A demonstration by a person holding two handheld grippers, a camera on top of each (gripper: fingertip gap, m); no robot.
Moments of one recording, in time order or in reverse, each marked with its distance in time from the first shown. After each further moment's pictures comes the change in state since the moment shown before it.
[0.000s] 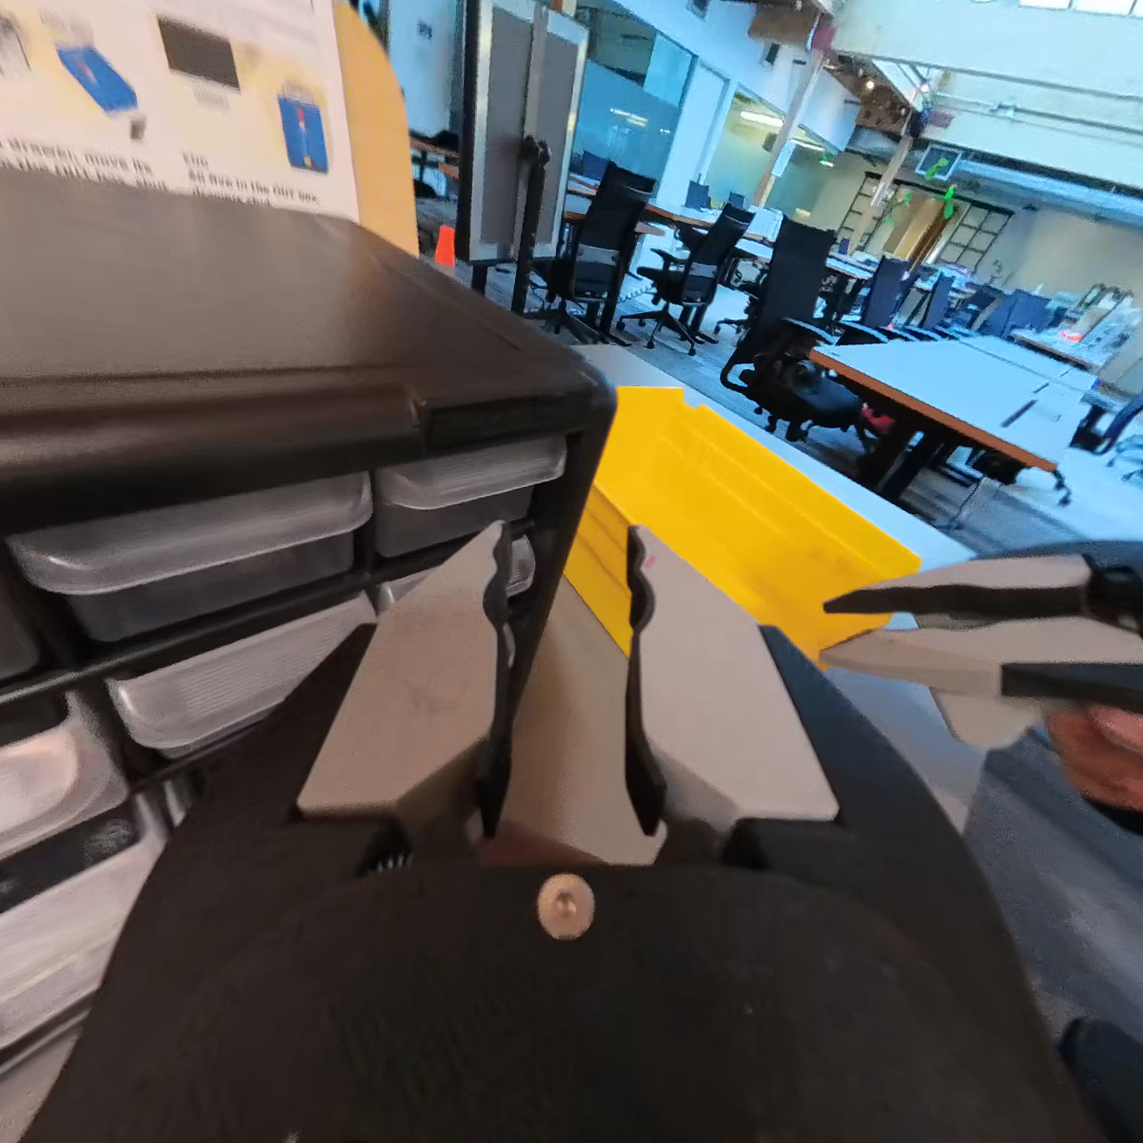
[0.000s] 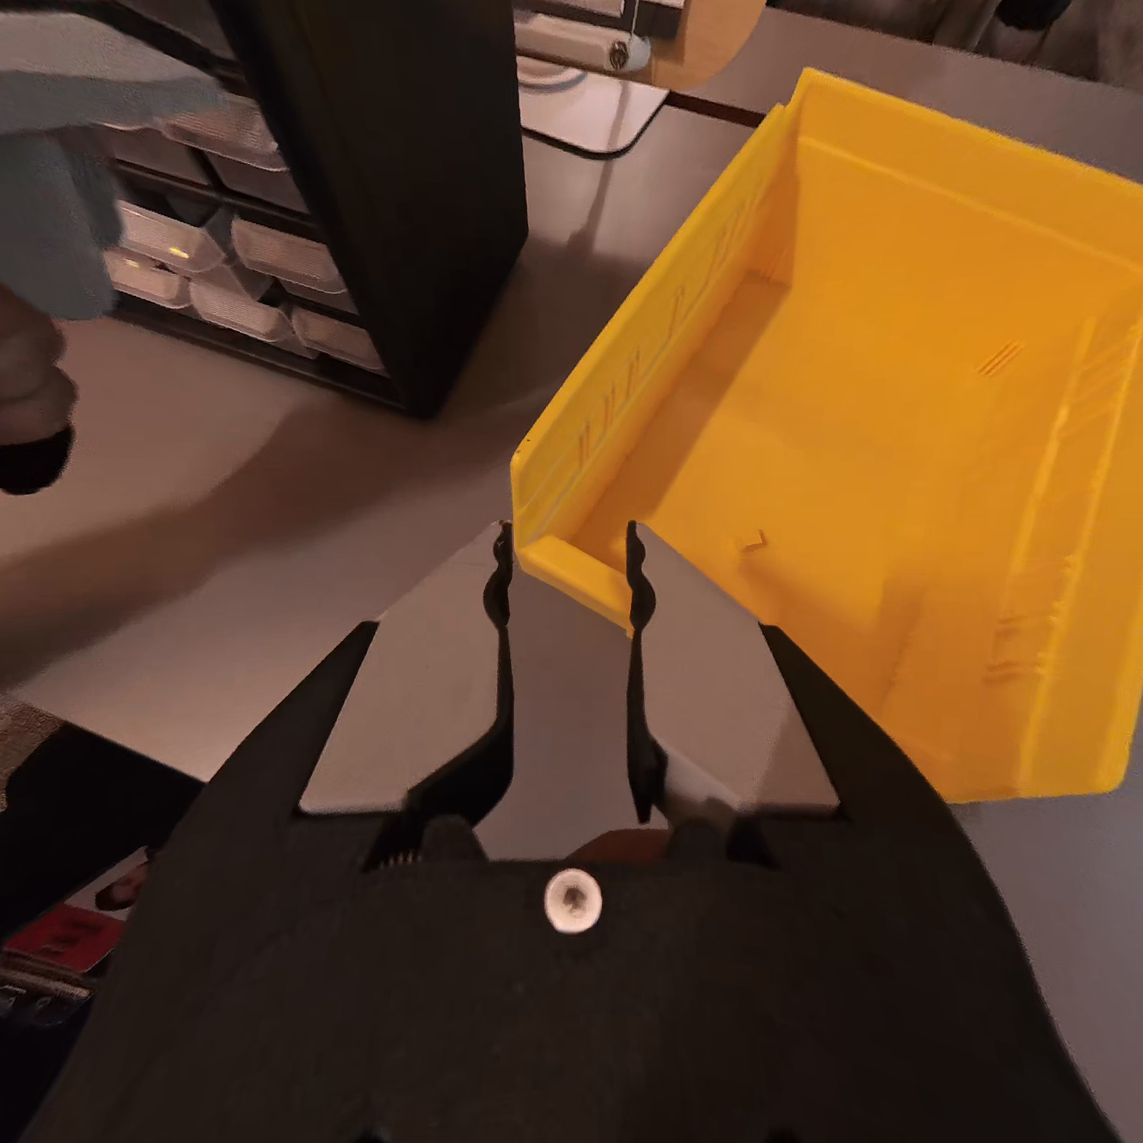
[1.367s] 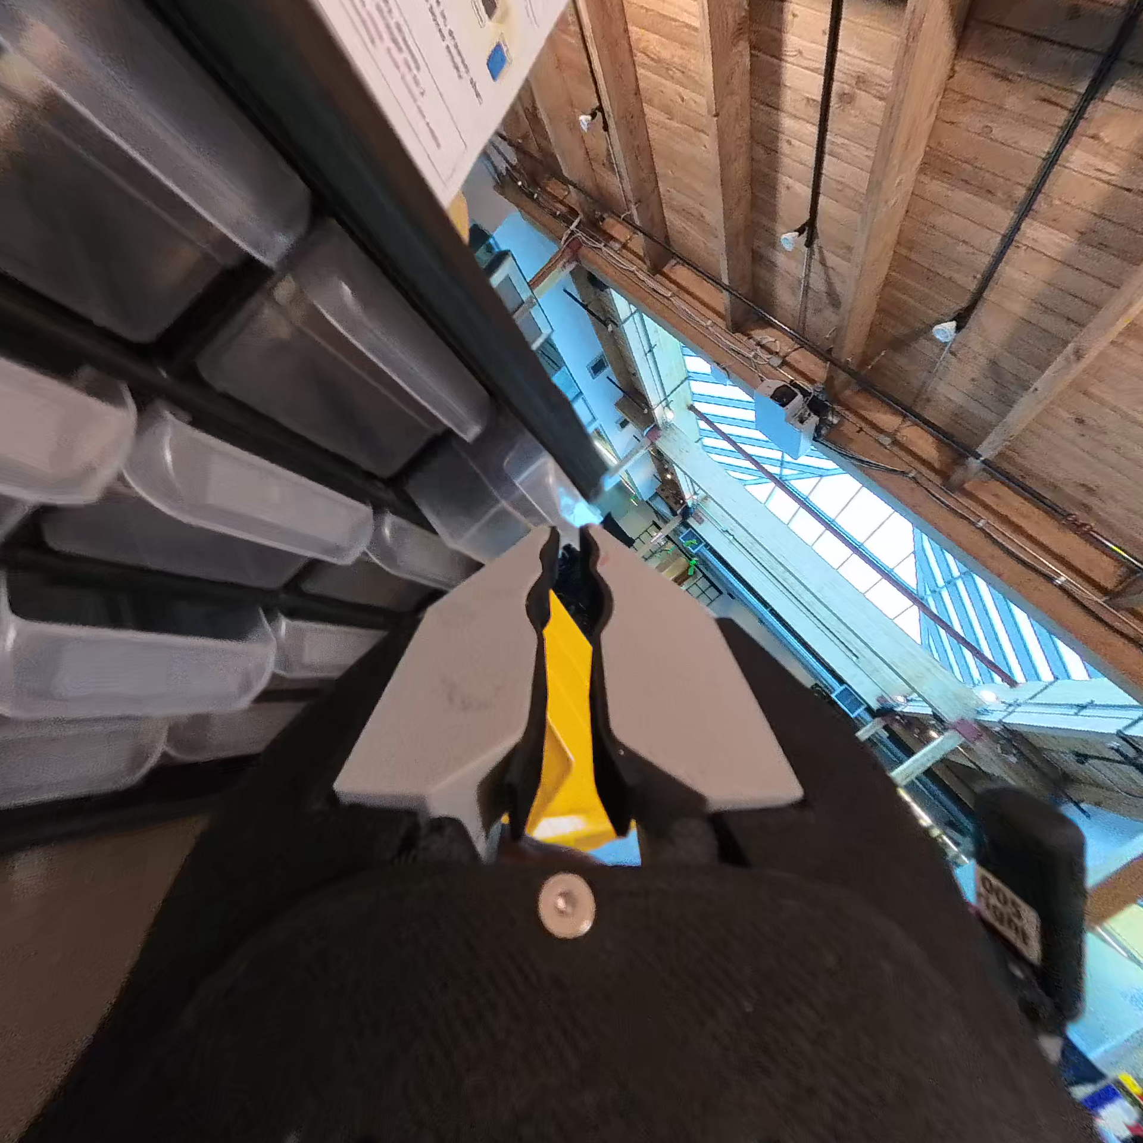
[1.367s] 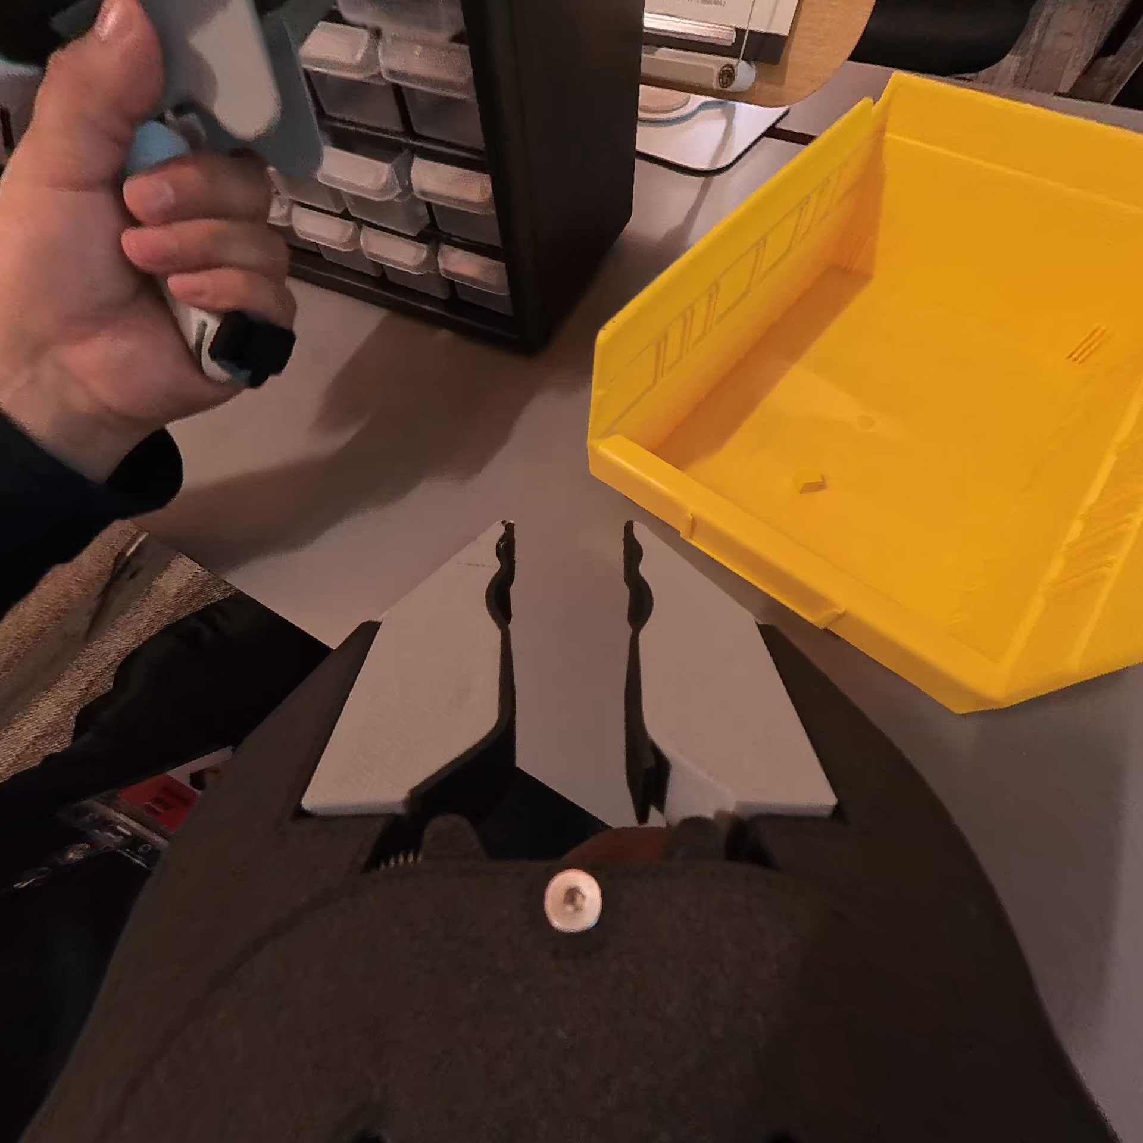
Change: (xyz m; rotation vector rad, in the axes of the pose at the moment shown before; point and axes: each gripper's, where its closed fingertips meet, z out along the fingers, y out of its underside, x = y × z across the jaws) left arm -0.007 -0.022 -0.022 0.393 0.162 -0.605; right arm -0.018 0.042 -0.051 0.106 -0.168 -0.038
